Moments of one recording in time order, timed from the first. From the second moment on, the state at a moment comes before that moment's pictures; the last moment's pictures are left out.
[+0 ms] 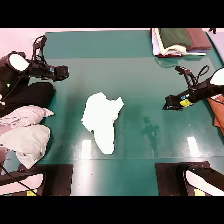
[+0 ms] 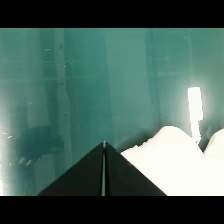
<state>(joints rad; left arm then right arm) -0.08 -1.31 1.31 1.17 -0.90 -1.51 0.01 -1.09 1.06 -1.17 1.42 1.46</state>
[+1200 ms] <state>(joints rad) -0.25 -1.21 1.46 1.19 -0.98 -1.50 0.01 -1.09 1.07 -1.17 1.38 1.46</state>
